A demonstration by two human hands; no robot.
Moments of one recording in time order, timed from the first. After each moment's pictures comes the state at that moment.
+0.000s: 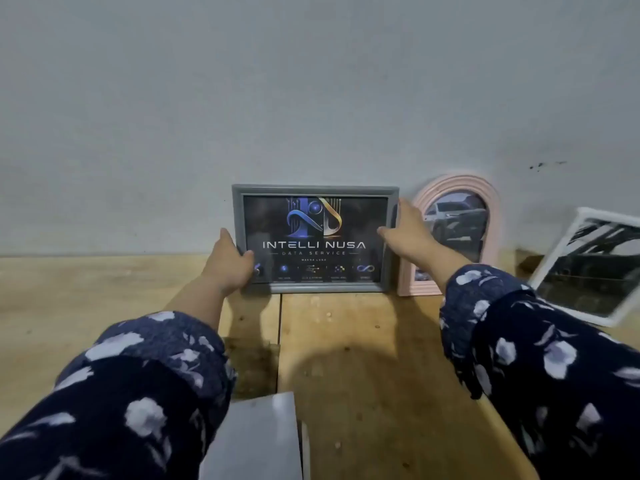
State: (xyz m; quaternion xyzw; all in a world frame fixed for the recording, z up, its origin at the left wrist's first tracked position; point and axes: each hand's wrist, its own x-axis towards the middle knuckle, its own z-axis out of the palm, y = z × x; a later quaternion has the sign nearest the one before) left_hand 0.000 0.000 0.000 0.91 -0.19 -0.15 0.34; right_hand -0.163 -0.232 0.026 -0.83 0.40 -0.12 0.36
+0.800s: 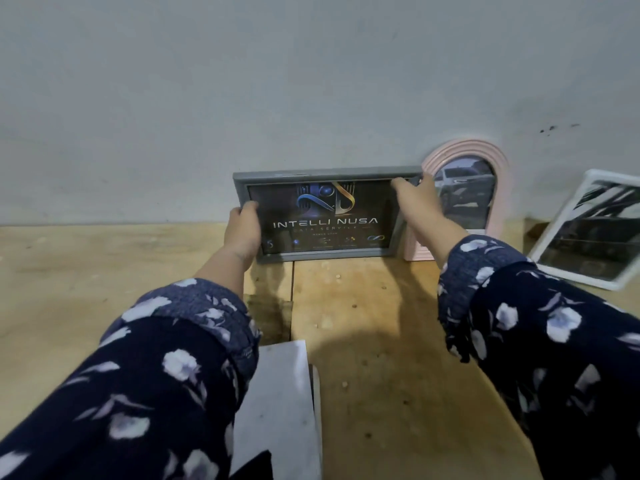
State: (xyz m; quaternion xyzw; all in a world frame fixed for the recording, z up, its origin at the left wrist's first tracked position) left_hand -0.019 0.012 -0.002 0.78 -0.04 -0.23 0.58; right_hand -0.184 -0.188 0.045 -0.67 0.47 -0.25 0.51
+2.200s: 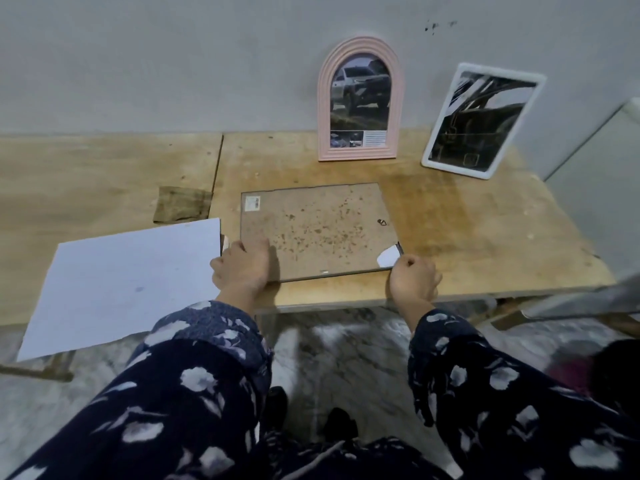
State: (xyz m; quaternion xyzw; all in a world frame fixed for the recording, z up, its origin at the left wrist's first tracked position) left_hand -0.328 0.056 -0.086 0.94 -0.05 -0.19 0.27; right_hand -0.512 -0.113 -0.096 -0.65 0.67 -0.13 0.34
